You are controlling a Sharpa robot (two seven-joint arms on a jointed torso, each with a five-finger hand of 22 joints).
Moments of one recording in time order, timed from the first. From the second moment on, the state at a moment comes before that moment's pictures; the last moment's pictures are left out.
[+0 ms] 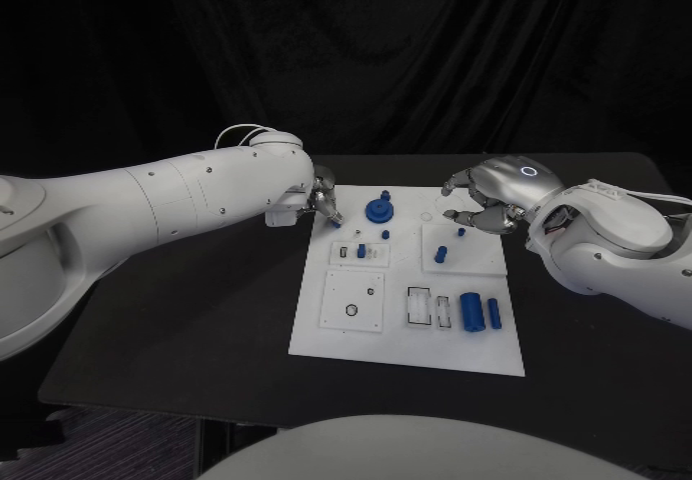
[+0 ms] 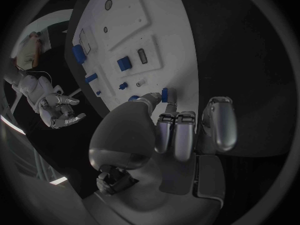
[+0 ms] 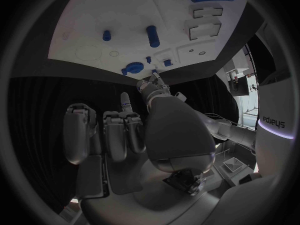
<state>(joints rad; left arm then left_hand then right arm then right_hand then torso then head) 1.38 -0.44 -0.21 1.02 -1.06 0.26 -0.44 1.27 0.03 0.27 0.19 0.44 0.91 0.06 0.30 0.92 1.47 -0.01 1.57 1.31 1.47 -0.05 1.57 1.31 0.05 1.43 0.06 1.28 1.31 1.38 -0.92 -0.25 1.67 -1.70 -0.41 -0.22 1.33 -0.04 0.21 0.13 0.31 0.75 0.14 0.23 0.30 1.46 0.05 1.57 1.31 1.47 -0.02 1.57 1.31 0.02 1.47 0.09 1.41 1.31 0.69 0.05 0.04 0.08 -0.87</state>
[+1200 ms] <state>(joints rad) 1.38 -0.60 -0.21 1.23 -0.82 0.12 -0.46 1.20 -0.08 0.50 0.10 0.45 0.94 0.08 0.34 1.04 1.47 -0.01 1.57 1.31 1.47 -0.05 1.57 1.31 0.05 1.42 0.06 1.27 1.31 1.38 -0.94 -0.25 1.67 -1.70 -0.38 -0.24 1.33 -0.04 0.23 0.13 0.34 0.75 0.15 0.23 0.29 1.46 0.05 1.57 1.31 1.47 -0.02 1.56 1.31 0.02 1.47 0.09 1.40 1.31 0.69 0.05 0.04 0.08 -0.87</state>
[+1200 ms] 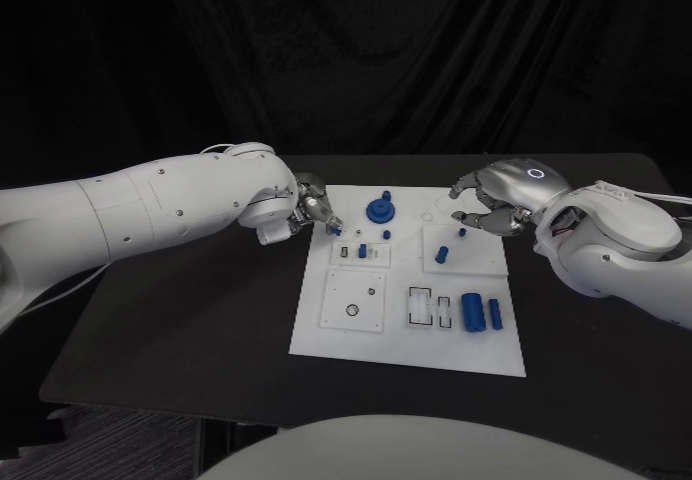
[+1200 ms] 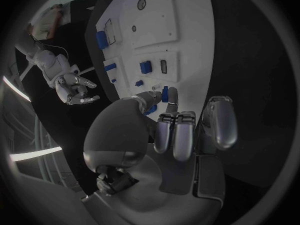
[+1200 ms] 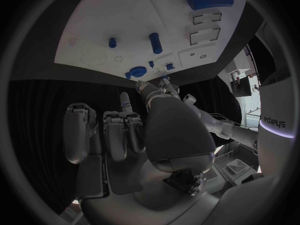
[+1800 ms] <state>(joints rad) 1.37 -0.71 -0.21 1.41 -0.91 0.01 -0.46 1.17 -0.07 0.54 0.06 0.37 0.93 0.08 0.35 1.06 1.47 -0.01 1.57 1.31 1.47 -0.06 1.57 1.31 0.05 1.43 0.05 1.27 1.31 1.38 -0.94 -0.25 1.67 -1.68 -0.38 -0.24 1.33 -0.04 0.23 0.13 0.34 0.75 0.15 0.23 0.29 1.46 0.05 1.57 1.31 1.47 -0.02 1.56 1.31 0.02 1.47 0.09 1.40 1.31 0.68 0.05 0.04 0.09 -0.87</state>
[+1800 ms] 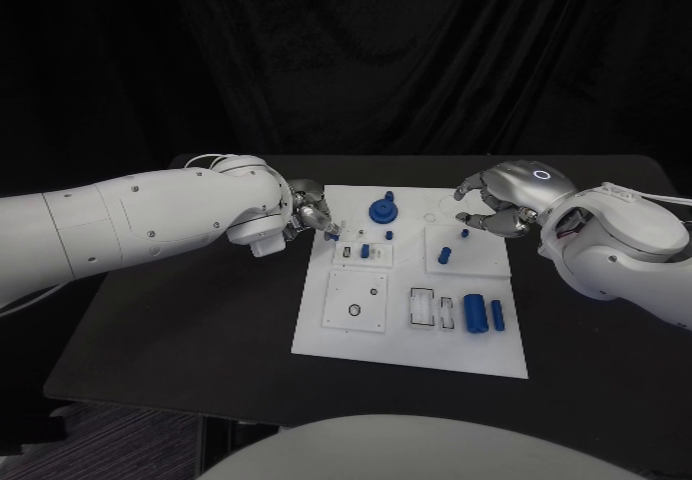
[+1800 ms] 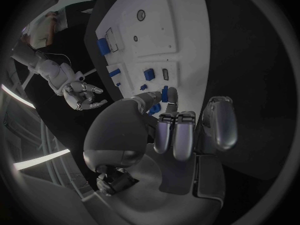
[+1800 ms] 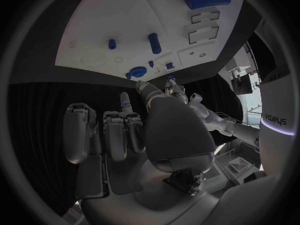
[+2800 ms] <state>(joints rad) 1.30 -0.71 -0.21 1.44 -0.94 -0.08 -0.42 1.14 -0.07 0.55 0.05 0.37 0.93 0.07 0.35 1.06 1.47 -0.01 1.57 1.31 1.47 -0.06 1.57 1.31 0.05 1.43 0.05 1.27 1.31 1.38 -0.94 -0.25 1.67 -1.67 -0.38 -0.24 1.33 -0.04 0.23 0.12 0.34 0.76 0.14 0.23 0.29 1.46 0.05 1.57 1.31 1.47 -0.02 1.56 1.31 0.02 1.47 0.09 1.40 1.31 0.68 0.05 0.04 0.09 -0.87</state>
